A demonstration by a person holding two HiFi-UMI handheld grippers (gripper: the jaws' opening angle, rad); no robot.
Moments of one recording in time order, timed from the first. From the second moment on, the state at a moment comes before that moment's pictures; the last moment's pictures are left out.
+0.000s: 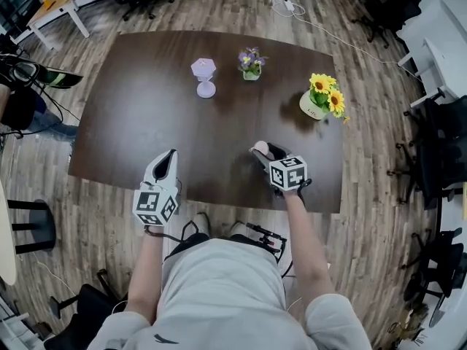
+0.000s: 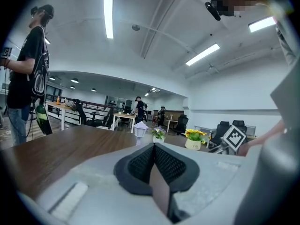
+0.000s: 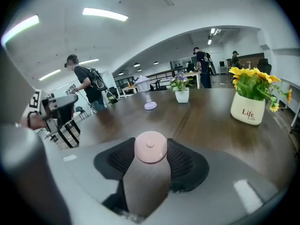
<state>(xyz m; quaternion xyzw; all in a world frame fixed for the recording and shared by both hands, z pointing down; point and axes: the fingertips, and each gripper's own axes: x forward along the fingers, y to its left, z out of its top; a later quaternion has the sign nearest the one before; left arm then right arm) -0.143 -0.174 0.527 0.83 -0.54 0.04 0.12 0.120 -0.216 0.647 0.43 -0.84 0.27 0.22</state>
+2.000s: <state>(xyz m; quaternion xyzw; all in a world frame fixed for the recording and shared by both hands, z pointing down) -0.022 -0.136 0.497 0.92 -0.39 0.04 0.04 0.016 -0.139 0.504 0.31 -0.89 0.28 0.18</state>
